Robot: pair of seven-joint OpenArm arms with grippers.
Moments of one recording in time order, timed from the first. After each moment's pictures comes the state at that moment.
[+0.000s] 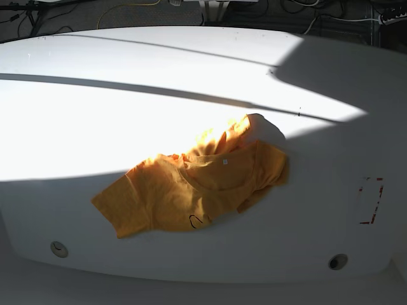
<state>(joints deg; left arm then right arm) 43.4 -10.5 -0.9 57.1 -5.5 -3.7 -9.1 -43.9 2.6 -4.4 60.5 8.1 -0.9 3.0</state>
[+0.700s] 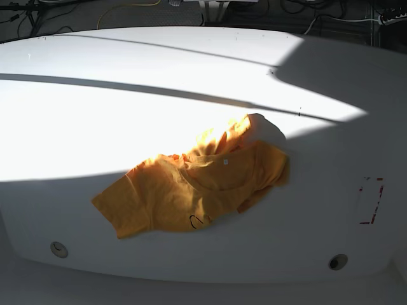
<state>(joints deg) 64.8 -10.1 -7.7 87.2 -5.3 -4.2 -8.1 -64.4 5.0 -3.8 90.1 8.3 -1.4 -1.1</state>
